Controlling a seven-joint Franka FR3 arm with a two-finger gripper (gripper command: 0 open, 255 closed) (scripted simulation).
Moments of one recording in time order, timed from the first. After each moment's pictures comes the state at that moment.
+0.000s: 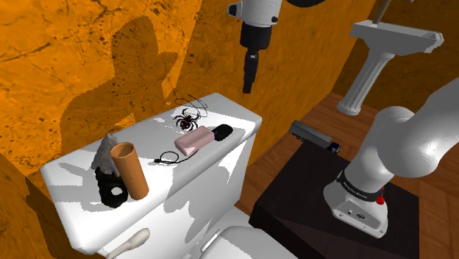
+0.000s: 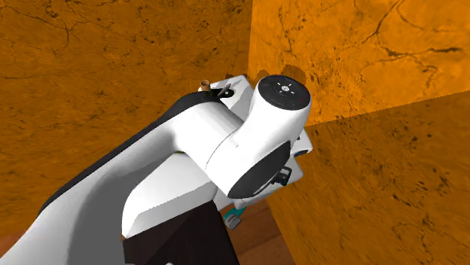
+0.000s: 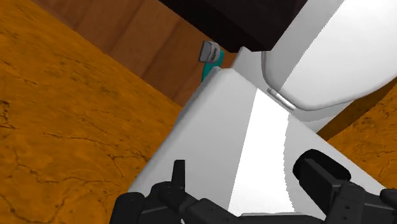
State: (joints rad) arm 0.22 -0.36 0.17 -2.14 0.05 1.79 -0.22
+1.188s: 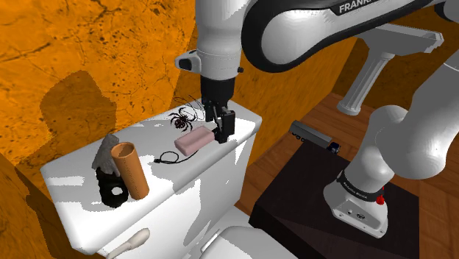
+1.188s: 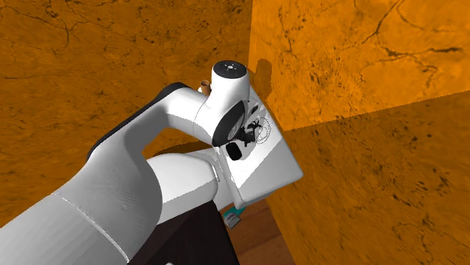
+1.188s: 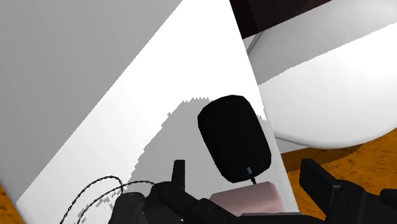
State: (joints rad) arm 0.38 -0.12 0.31 -2.10 0.04 1.97 -0.48
